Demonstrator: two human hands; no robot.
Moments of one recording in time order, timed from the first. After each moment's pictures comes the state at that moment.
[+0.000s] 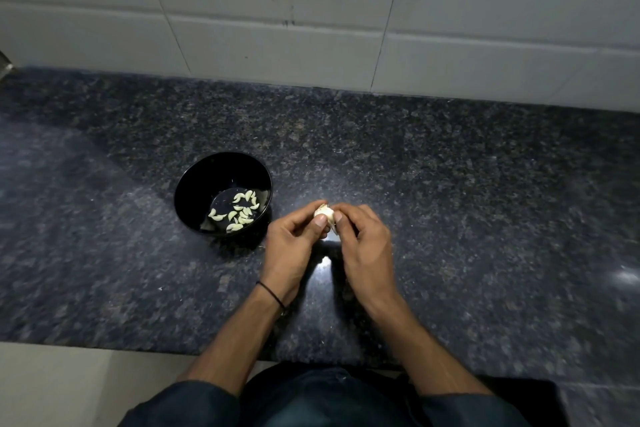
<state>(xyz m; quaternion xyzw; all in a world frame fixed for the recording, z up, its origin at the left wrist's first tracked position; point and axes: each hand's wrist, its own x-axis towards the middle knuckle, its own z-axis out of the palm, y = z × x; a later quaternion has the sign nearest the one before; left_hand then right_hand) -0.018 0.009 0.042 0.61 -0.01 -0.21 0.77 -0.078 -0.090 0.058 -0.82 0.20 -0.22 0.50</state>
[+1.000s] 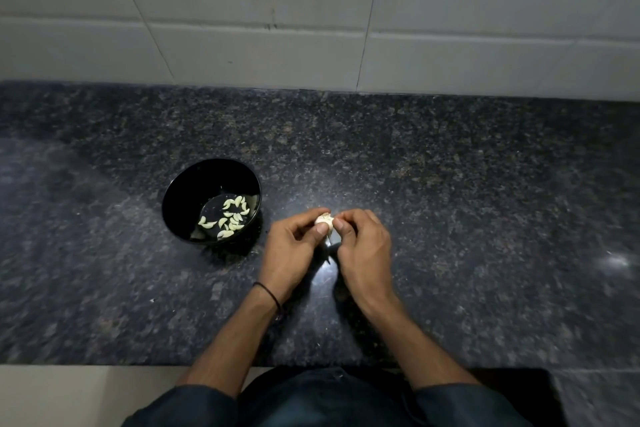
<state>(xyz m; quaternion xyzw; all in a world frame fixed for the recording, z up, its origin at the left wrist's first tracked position) -0.013 0.003 0.040 0.71 -0.08 -0.21 0.66 -0.079 -0.095 0.049 -0.82 0.30 -0.22 0.43</state>
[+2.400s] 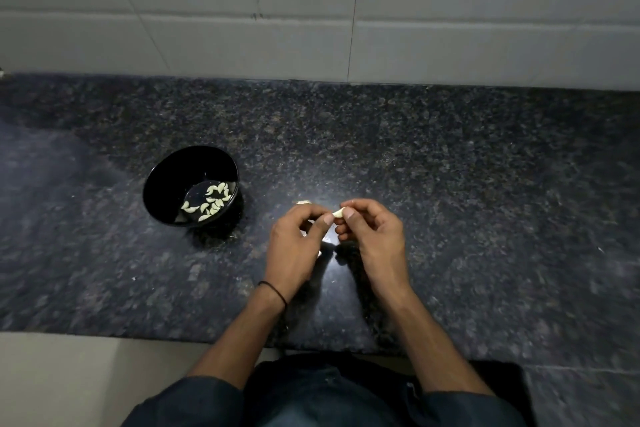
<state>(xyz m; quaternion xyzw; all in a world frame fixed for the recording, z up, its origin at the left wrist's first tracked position) -0.056 -0.032 0.052 0.81 -0.15 -0.11 0.55 -0.120 -0.147 0.055 -0.62 0.28 -0.16 0.72</state>
